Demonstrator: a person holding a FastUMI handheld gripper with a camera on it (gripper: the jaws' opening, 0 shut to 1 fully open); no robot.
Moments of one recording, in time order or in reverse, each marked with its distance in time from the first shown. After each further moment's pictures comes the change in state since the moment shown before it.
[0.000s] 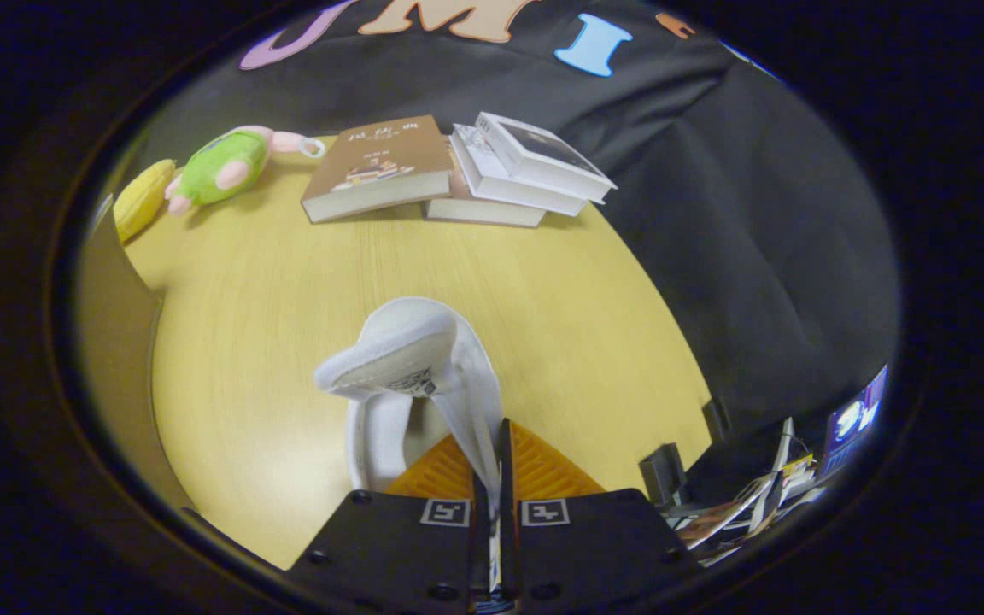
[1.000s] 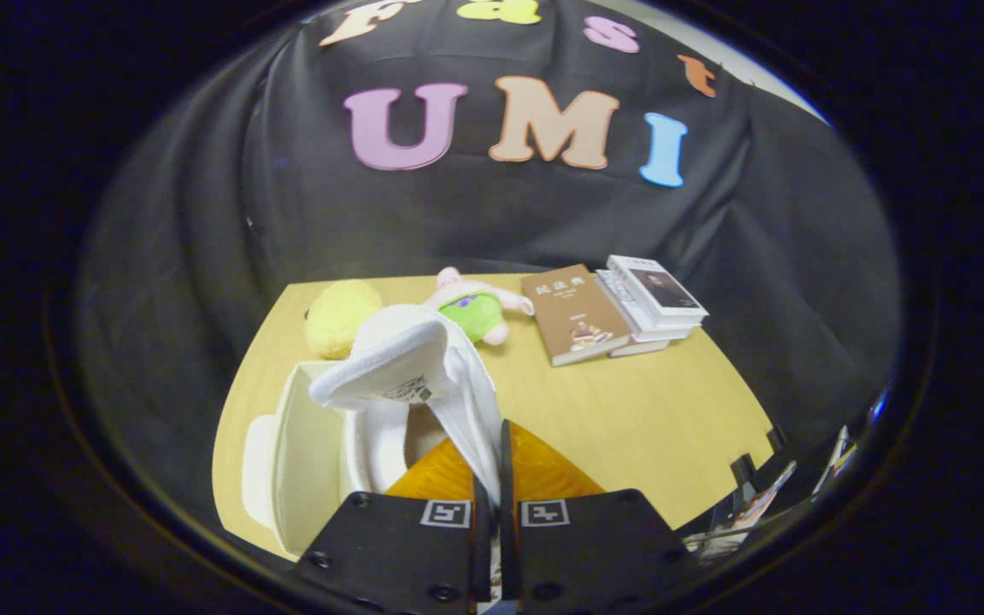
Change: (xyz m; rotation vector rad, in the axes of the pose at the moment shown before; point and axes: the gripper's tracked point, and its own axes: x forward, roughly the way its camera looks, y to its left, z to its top) arm -0.251 0.231 0.095 0.040 -0.277 0.327
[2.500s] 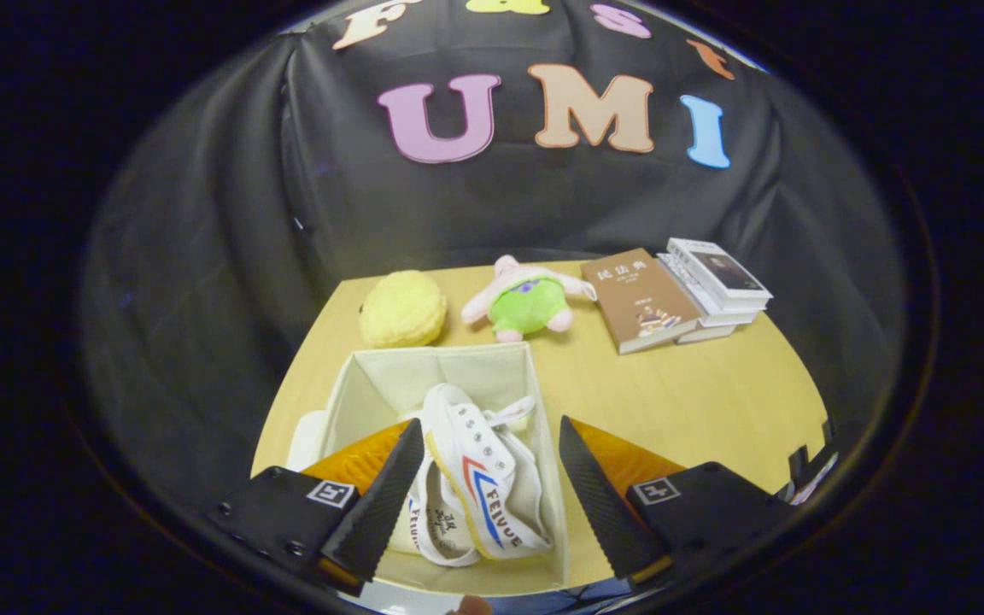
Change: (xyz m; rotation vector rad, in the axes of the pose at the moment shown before) arm -0.006 0.015 -0.001 0.083 -0.047 0.176
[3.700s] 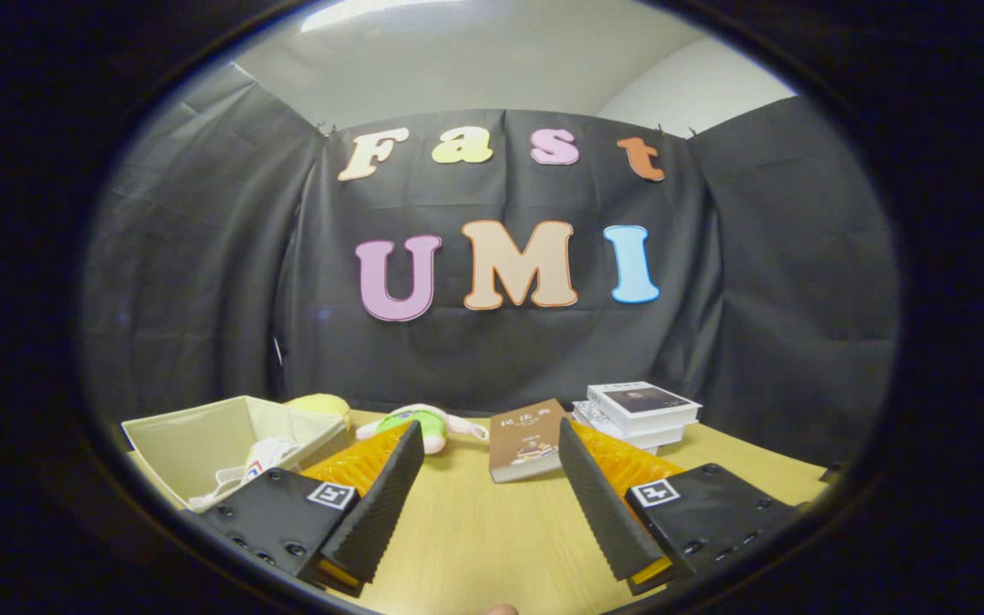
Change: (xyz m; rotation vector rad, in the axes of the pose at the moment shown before) arm 0.001 -0.214 0.000 -0.021 -0.713 0.021
